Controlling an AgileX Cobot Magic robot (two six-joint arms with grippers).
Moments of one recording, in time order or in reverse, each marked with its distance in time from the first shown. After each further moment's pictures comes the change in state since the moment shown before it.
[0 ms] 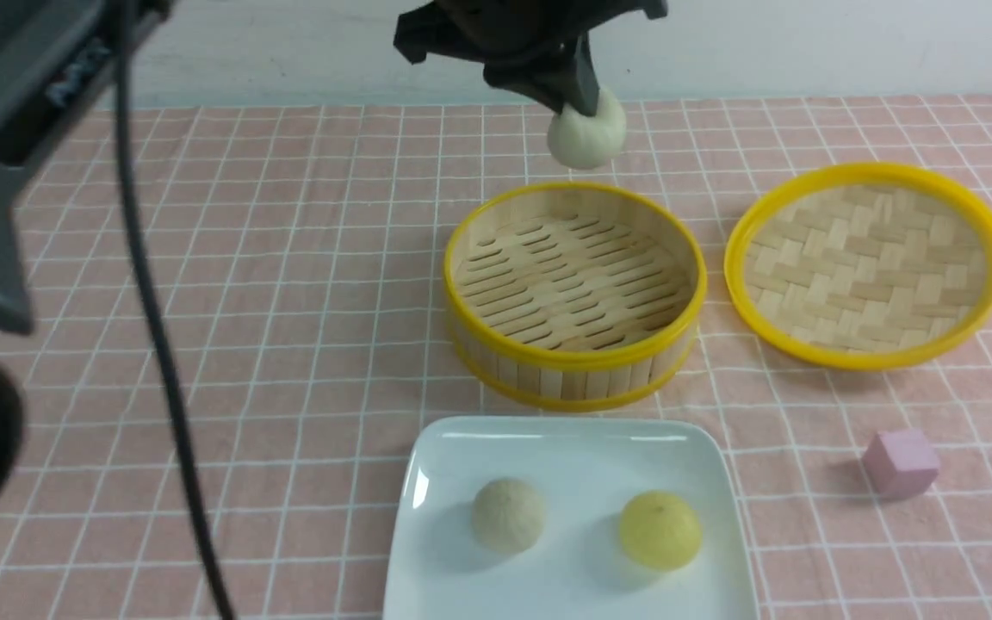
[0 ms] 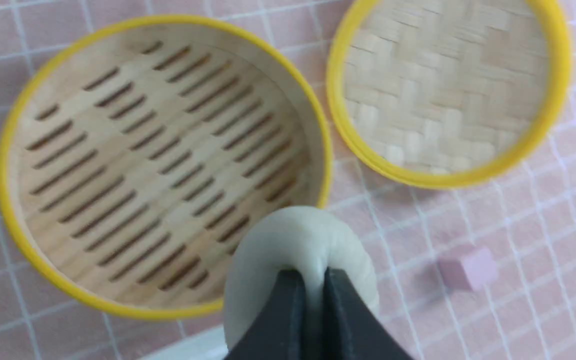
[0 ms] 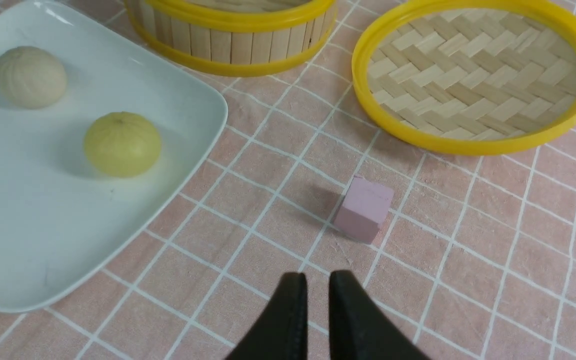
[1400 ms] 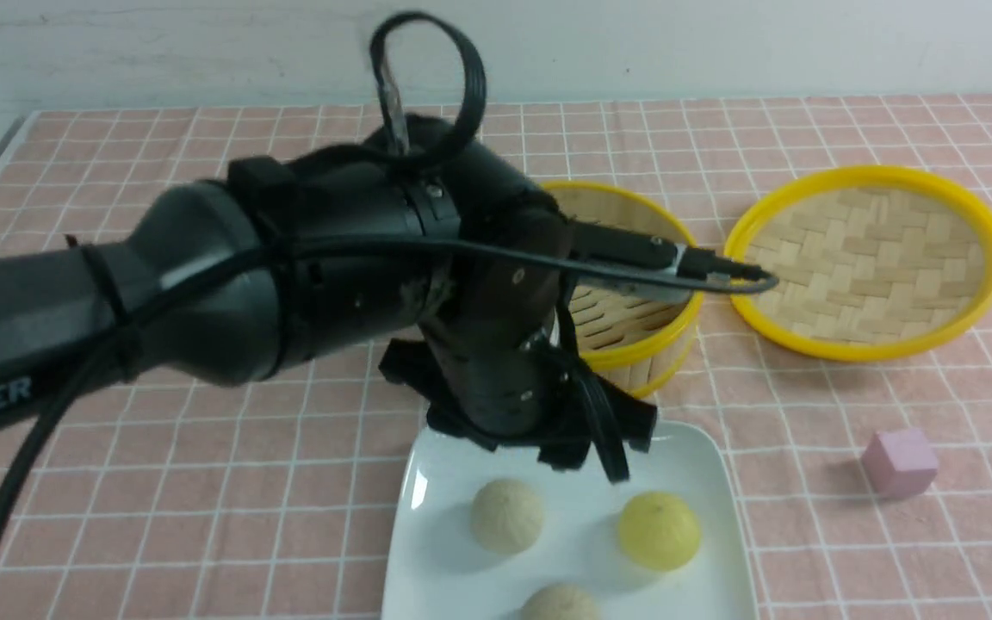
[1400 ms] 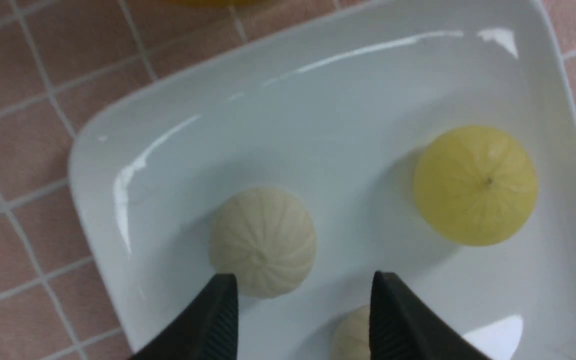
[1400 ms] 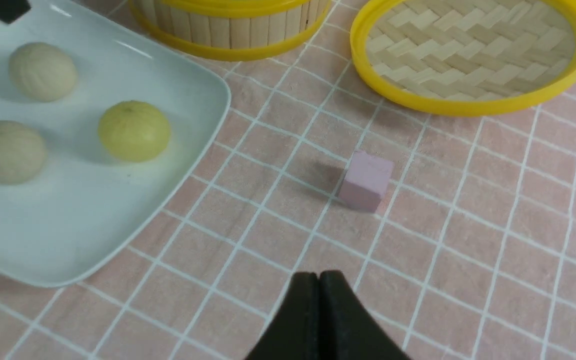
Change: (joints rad) right arm 0.000 -0.003 -0.147 0.091 0.206 0.003; left arm -0.288 -0.240 0.788 0.399 -0.267 -0.255
